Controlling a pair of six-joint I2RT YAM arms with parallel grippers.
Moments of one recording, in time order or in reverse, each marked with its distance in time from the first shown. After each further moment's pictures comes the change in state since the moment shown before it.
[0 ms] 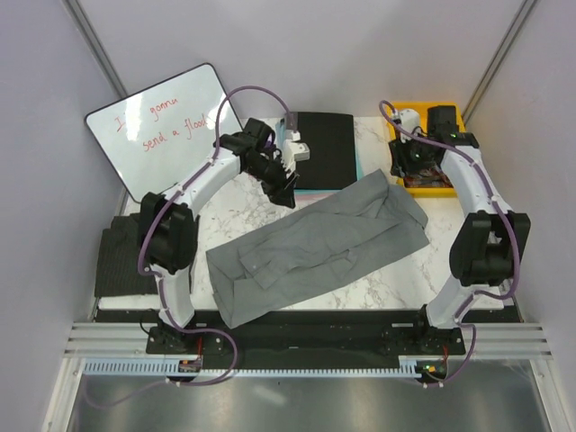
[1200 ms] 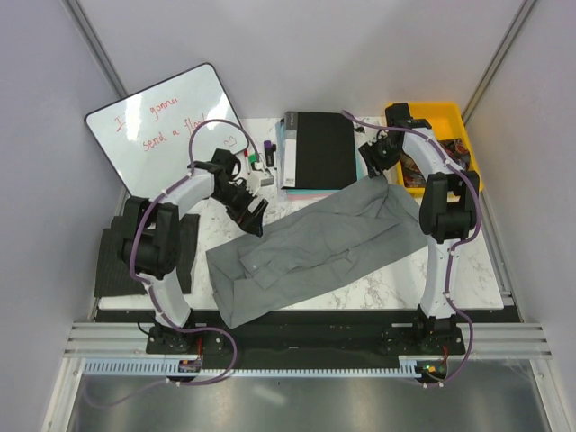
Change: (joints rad) left arm 0.196 -0.101 -0.426 0.085 -0.102 0.023; right arm 0.142 0.508 0.434 -0.104 0.085 -0.133
